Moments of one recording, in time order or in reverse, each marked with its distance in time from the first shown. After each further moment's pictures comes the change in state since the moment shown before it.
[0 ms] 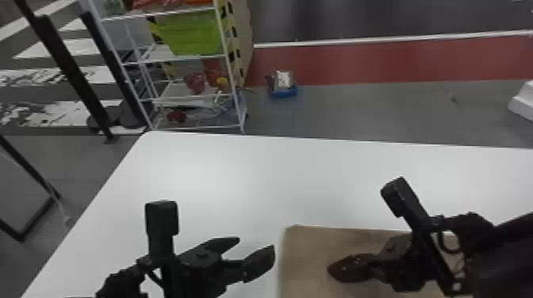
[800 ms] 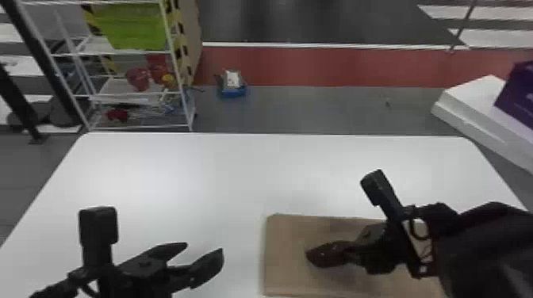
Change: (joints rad) left arm -0.003 0.000 -0.004 0.010 -0.003 0.001 0.001; right arm 0.011 -0.060 -0.083 0.025 -0.028 -0.017 0.000
